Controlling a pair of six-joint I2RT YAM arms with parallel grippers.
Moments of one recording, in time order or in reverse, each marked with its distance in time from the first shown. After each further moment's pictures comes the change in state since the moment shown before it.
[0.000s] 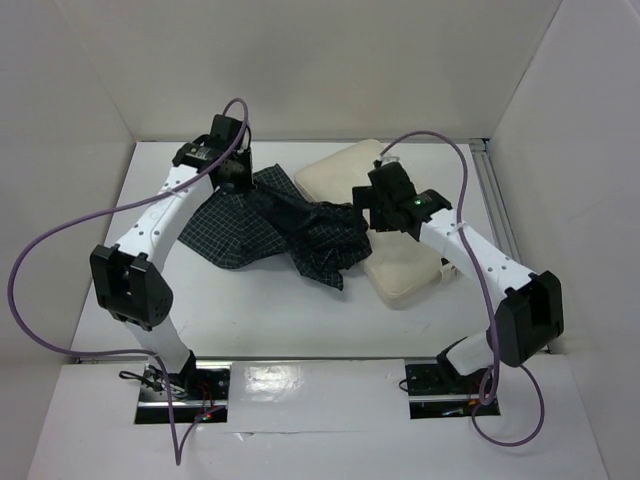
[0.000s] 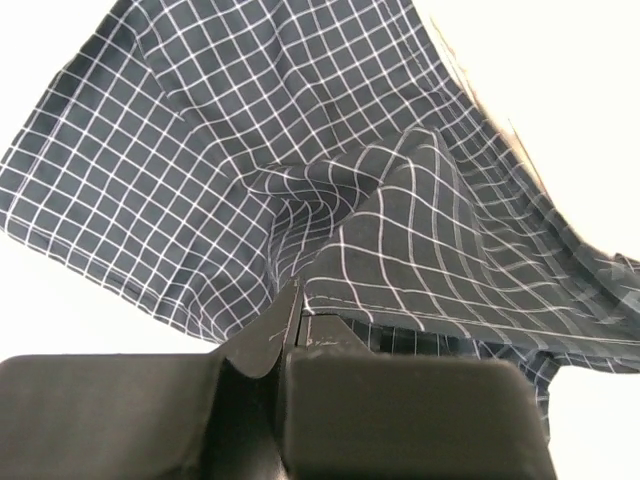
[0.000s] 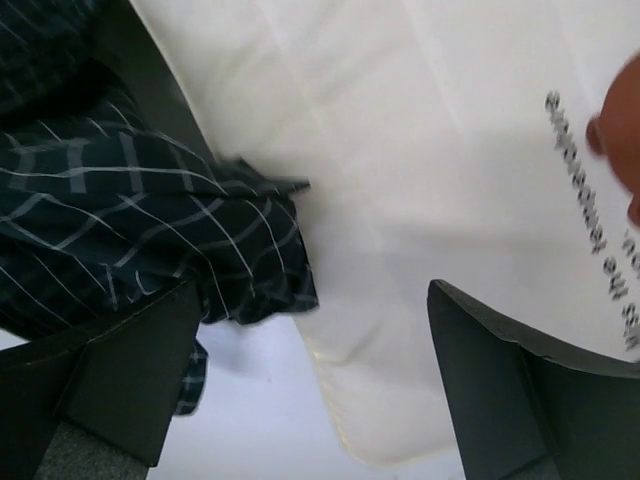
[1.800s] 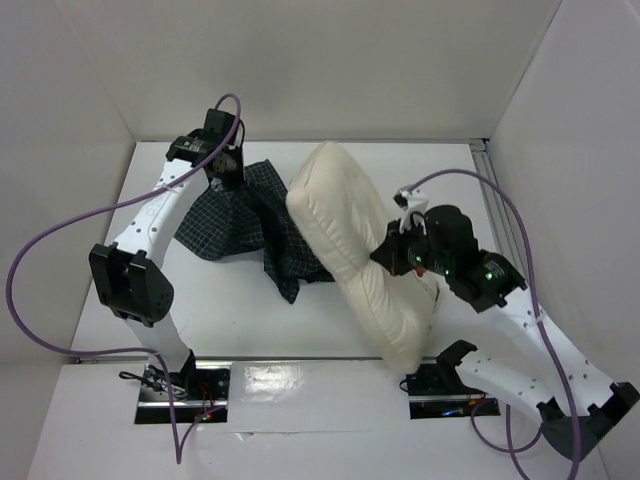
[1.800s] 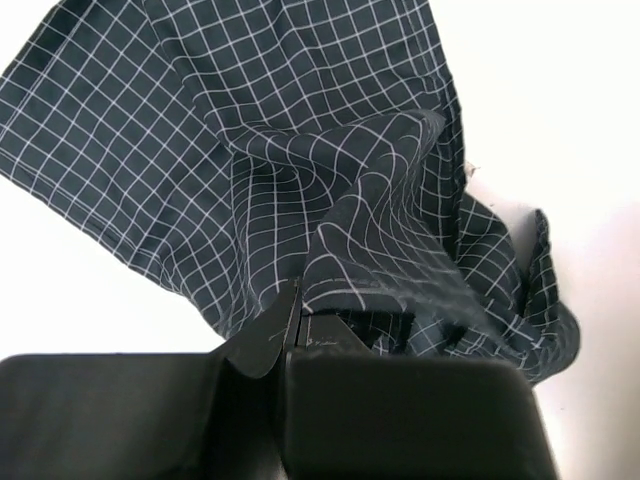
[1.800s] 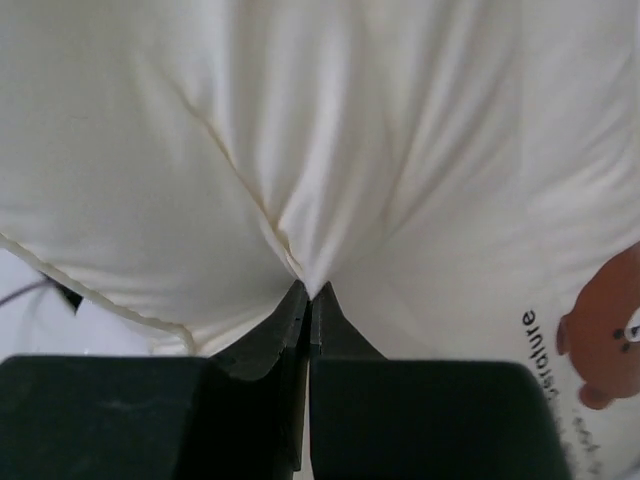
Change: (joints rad) left arm 0.027 0.026 0.078 -0.092 -0.041 0.009; right arm 0.055 -0.565 -0.259 0.012 -0.404 -0.087
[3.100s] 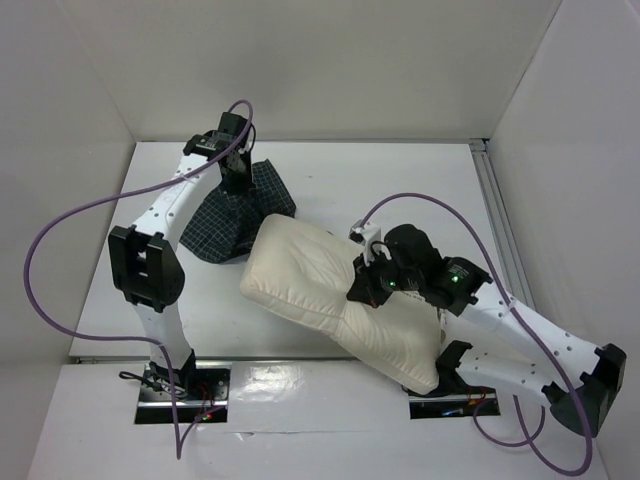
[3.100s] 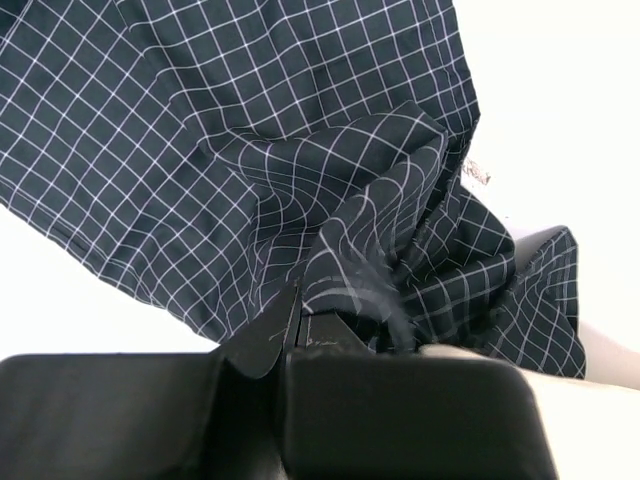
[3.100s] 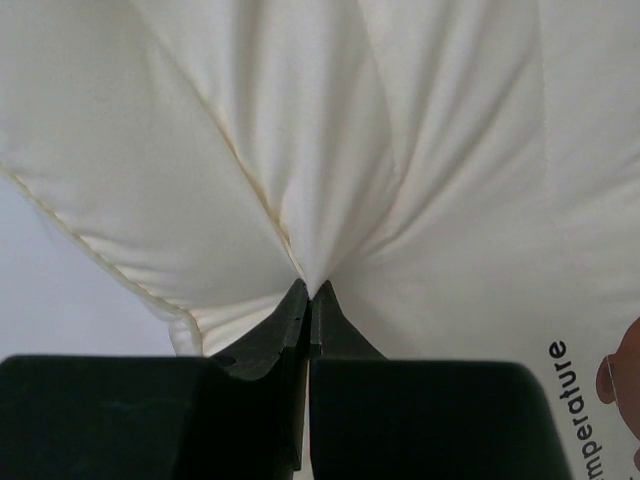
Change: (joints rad) left arm -0.003 0.125 0.036 0.000 0.000 -0.019; right arm 0.230 0.045 -0.137 0.022 -0.146 -0.063
